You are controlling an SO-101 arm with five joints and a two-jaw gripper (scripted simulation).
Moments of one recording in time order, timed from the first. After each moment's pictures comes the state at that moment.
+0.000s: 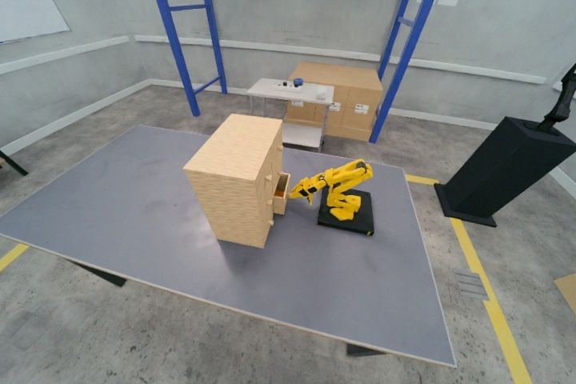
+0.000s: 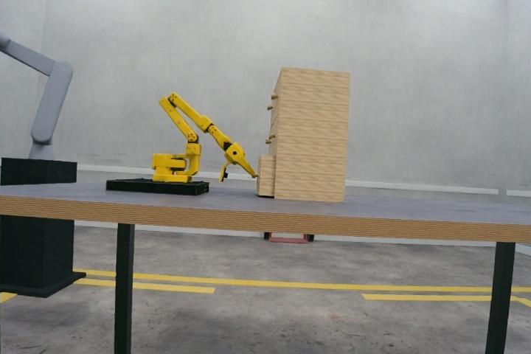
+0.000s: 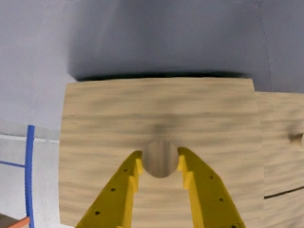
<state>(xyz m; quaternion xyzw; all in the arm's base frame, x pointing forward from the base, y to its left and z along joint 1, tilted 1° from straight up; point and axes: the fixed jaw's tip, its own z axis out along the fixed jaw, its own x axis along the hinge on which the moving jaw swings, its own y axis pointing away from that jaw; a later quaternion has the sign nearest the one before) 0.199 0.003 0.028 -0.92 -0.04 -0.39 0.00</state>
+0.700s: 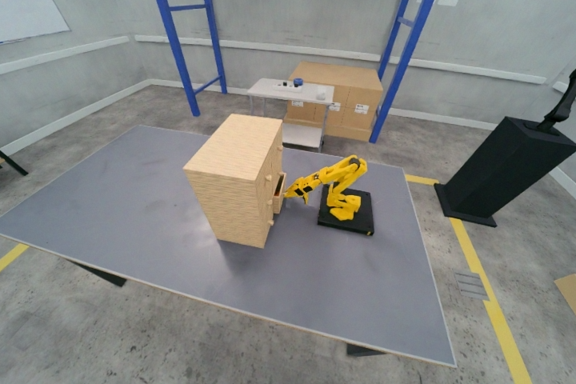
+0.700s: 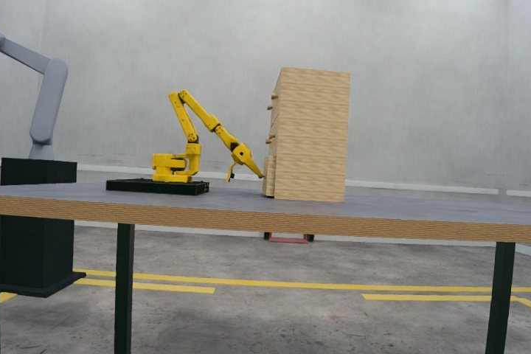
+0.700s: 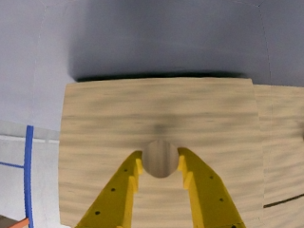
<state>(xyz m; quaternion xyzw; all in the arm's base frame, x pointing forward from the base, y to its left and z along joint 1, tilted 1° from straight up) 0.217 0.005 0.028 -0.92 -0.04 -0.38 0.01</state>
